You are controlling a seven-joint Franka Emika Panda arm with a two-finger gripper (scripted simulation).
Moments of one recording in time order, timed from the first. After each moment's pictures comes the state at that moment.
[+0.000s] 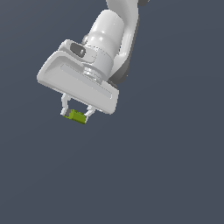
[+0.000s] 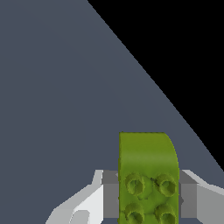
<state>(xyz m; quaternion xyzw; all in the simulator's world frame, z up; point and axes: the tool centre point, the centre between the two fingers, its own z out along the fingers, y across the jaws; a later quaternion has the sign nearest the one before) 0.137 -0.089 0.383 0.82 0.22 0.42 0.31</state>
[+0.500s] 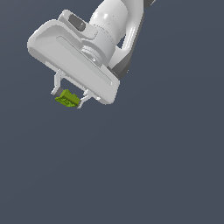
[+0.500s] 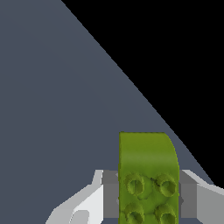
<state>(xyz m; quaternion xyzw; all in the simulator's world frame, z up) 0.130 -0.092 0.435 0.80 0.19 0.46 0.34</state>
